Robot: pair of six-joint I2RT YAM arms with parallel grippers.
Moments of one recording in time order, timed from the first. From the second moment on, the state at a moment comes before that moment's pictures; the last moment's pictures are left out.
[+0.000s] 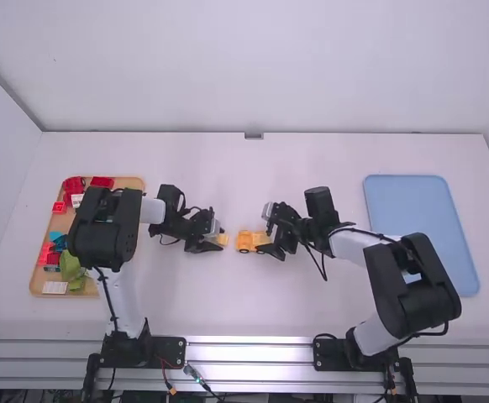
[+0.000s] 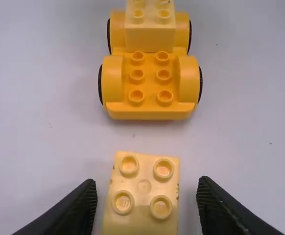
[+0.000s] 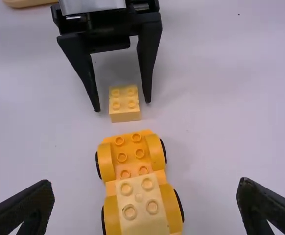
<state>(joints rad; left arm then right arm) -0.03 2.05 0.93 -0.36 0.98 1.51 0.32 1.68 0.66 0.12 -0.82 -0.74</state>
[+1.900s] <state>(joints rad) -0.23 1.88 0.95 -0.30 0.91 1.23 0.33 1.98 0.66 0.36 -0.86 -0.86</state>
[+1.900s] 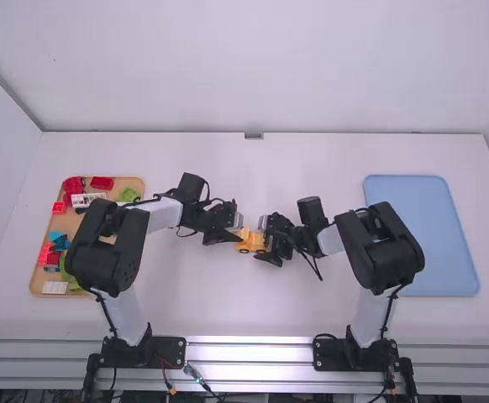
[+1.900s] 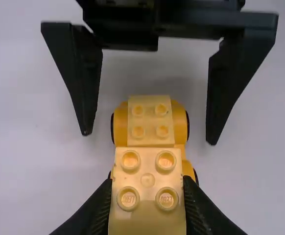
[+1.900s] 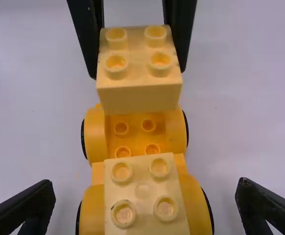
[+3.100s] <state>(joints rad) -0.29 1.88 0.82 -0.04 0.91 1.05 0.33 2.00 0.66 0.38 -0.91 -0.92</state>
